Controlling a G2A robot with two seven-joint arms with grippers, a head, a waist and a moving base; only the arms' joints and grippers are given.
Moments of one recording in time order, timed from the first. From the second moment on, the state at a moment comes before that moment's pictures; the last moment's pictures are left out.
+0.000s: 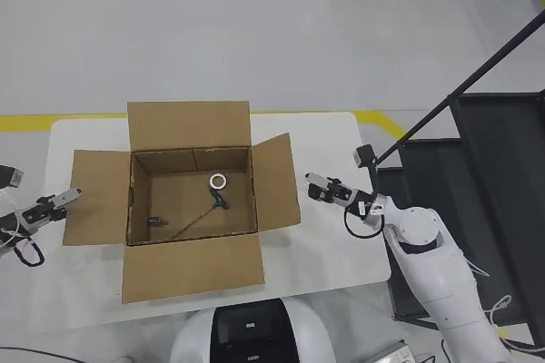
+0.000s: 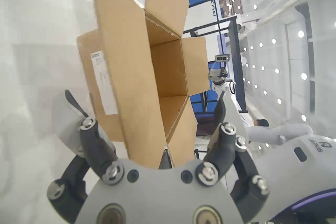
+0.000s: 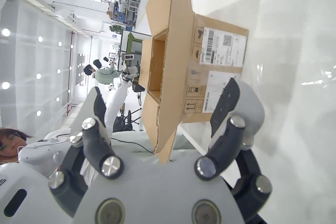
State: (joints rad) left arm 1.21 -0.78 -1.58 -1.12 -0.46 -0.59 -1.23; right arm -1.38 -1.12 1.40 -1.60 0.18 -0.27 0.82
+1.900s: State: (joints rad) left arm 1.05 -0.73 -1.36 -1.33 -0.55 -0.44 -1.35; right arm -1.02 -1.21 0.95 -1.50 0.07 -0.26 0.84
